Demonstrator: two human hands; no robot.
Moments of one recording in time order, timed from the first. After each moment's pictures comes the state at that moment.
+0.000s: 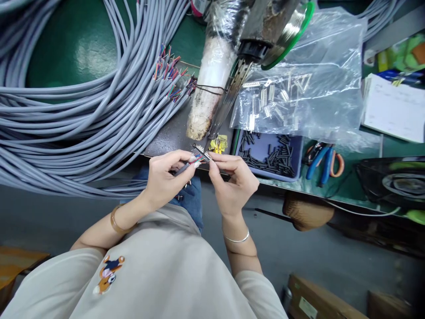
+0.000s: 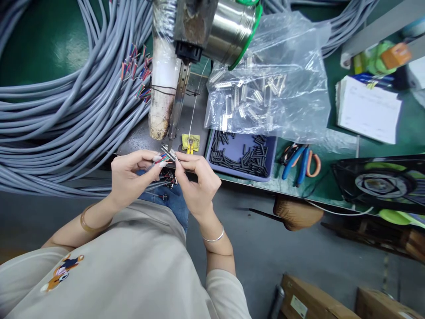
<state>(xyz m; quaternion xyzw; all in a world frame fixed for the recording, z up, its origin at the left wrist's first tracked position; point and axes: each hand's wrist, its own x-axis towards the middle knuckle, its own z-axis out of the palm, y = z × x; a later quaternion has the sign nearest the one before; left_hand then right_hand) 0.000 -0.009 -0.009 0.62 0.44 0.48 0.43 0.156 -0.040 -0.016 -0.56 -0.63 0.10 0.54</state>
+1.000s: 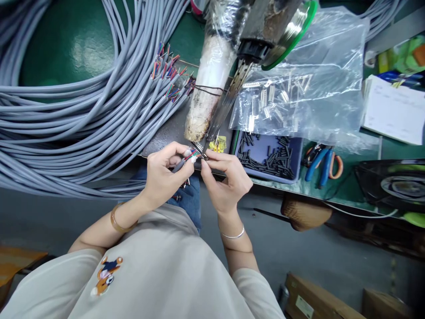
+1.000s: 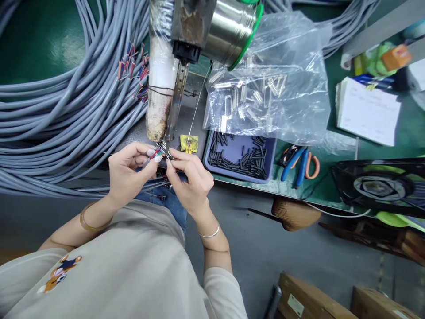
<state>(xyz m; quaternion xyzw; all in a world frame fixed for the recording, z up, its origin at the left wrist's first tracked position) 0.008 -0.003 -0.006 0.55 0.46 0.51 0.48 0.154 -0.030 -0.020 -0.51 -0.67 0.04 0.54</state>
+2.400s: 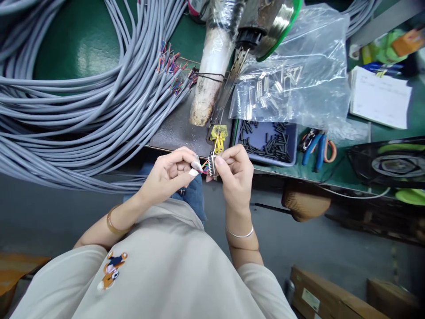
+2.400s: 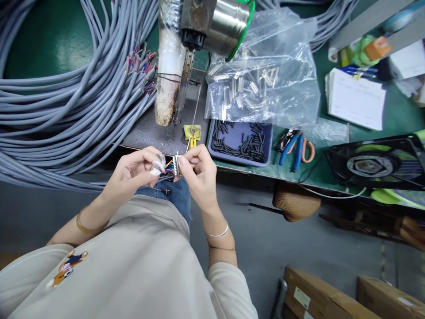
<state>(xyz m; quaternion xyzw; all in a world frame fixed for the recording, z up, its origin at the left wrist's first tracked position) -0.023 -0.026 0.005 0.49 0.30 0.43 0.70 0.152 -0.056 -0.006 -0.51 -0.54 0.38 0.55</state>
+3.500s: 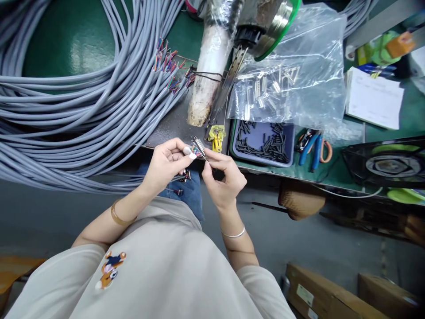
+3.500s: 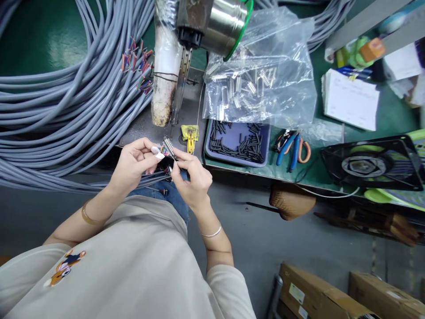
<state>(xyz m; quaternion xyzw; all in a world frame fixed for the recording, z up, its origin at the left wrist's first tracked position) -0.004 -0.006 -0.015 0.38 0.39 0.45 0.70 0.147 -0.059 -0.032 -0.53 -0.67 0.02 0.52</state>
